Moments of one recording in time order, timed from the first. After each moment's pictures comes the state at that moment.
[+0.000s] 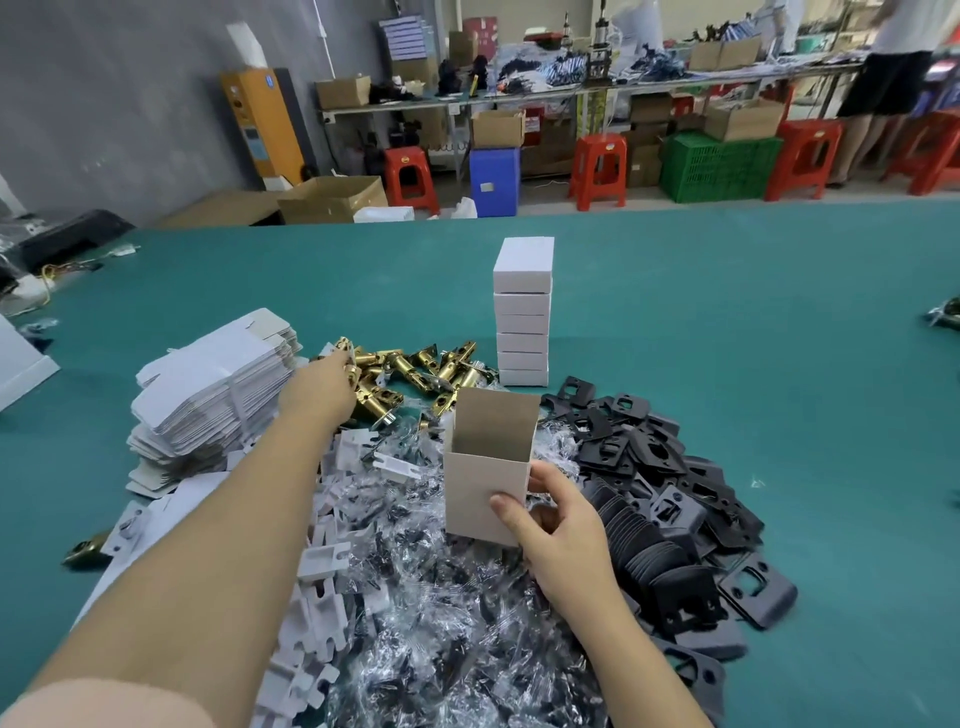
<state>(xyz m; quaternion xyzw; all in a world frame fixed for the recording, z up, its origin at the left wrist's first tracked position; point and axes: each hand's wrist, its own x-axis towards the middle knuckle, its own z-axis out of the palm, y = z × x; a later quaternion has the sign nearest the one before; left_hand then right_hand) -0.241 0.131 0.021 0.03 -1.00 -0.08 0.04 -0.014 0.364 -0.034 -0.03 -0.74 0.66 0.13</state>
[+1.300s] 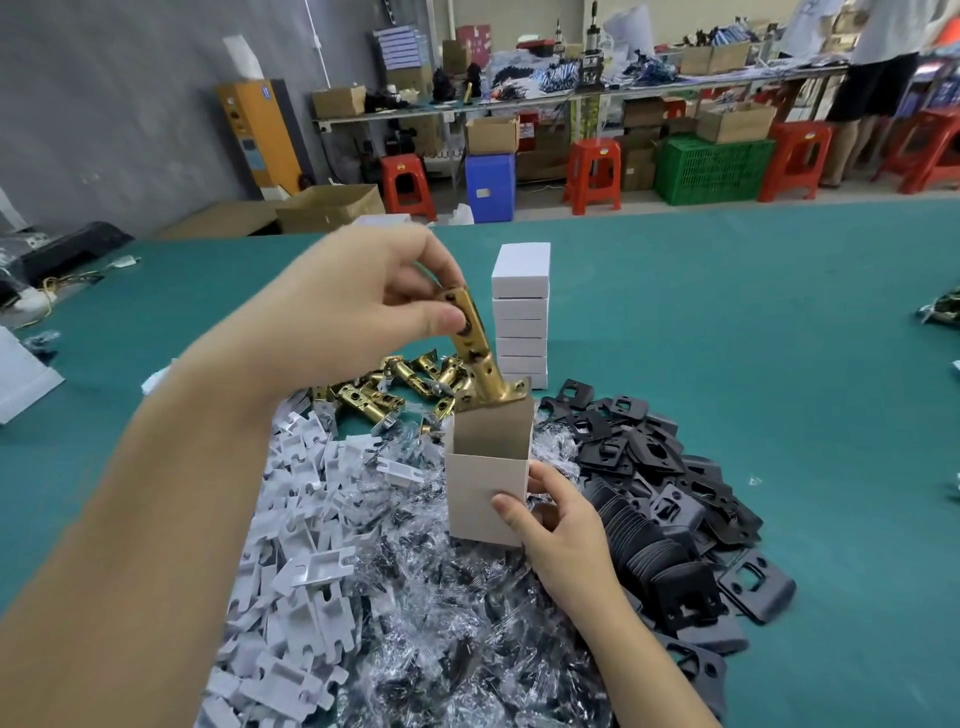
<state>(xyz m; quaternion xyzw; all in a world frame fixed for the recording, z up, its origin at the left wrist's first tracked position) -0.087 0.194 0.212 -0.32 -0.89 -0.33 0.01 -0.017 0.364 -0.039 -0.03 -0.74 0.67 0.11</state>
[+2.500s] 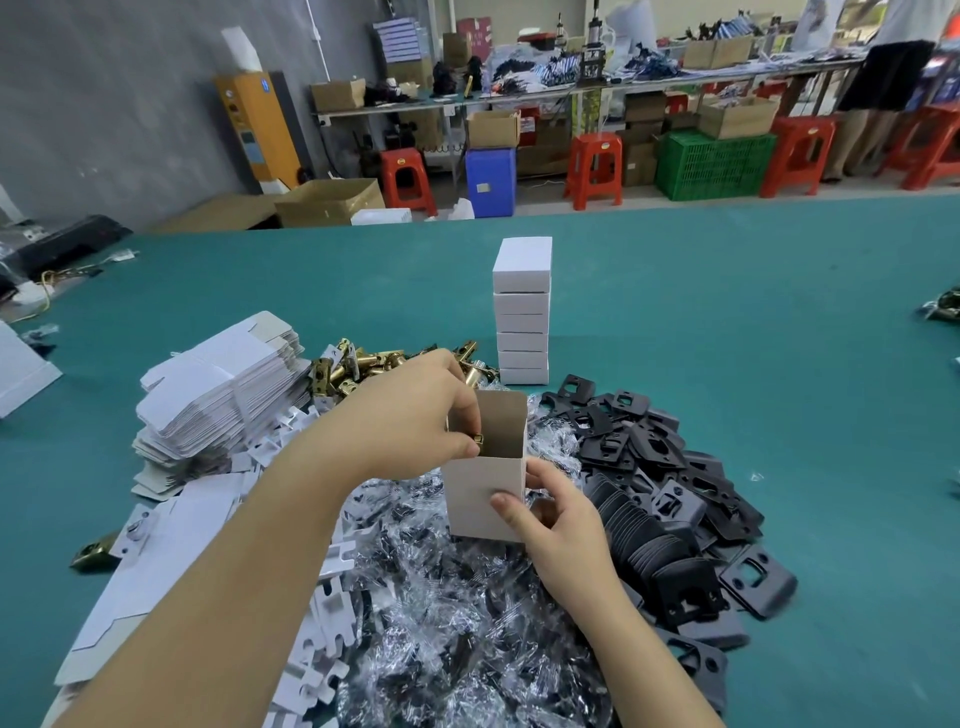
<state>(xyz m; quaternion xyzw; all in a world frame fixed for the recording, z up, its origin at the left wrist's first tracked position) -0.095 0.208 0.128 -0.31 -0.95 -0.09 -0.07 -0.018 0.364 -0.041 -0.01 -0.76 0.64 0.12</state>
